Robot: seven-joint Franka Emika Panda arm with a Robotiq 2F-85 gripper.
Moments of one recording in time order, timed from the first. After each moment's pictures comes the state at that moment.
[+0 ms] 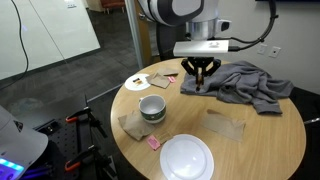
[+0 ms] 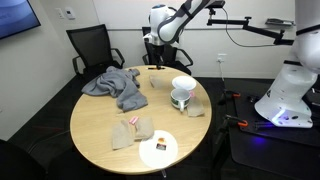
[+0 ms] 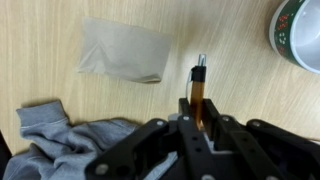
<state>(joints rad) -0.24 0.46 0.03 -1.91 -0.10 2.47 -0.81</state>
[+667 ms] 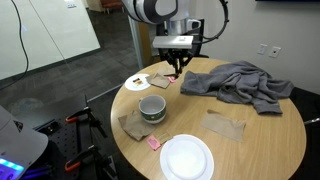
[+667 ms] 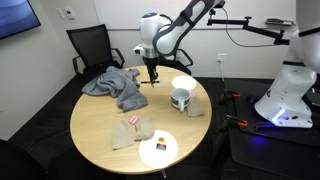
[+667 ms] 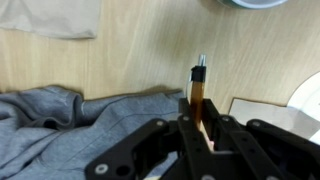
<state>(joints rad) -0.07 0.46 0.07 -1.95 -0.10 2.48 -0.60</state>
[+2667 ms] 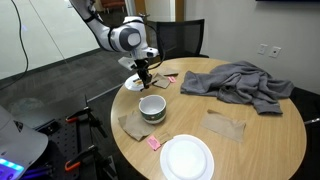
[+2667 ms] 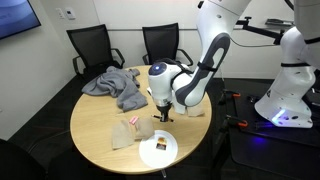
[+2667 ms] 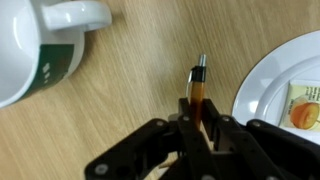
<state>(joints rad) 0.32 0.59 -0.03 -2.15 -0.23 2.66 0.38</state>
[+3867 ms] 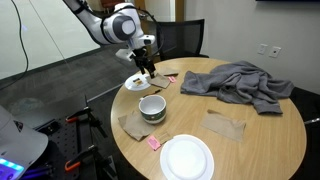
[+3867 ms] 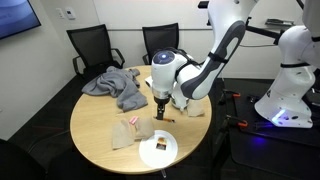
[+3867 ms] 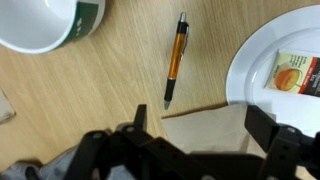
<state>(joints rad) 0.44 0.46 -0.14 -2.22 -0.29 2.73 0.39</state>
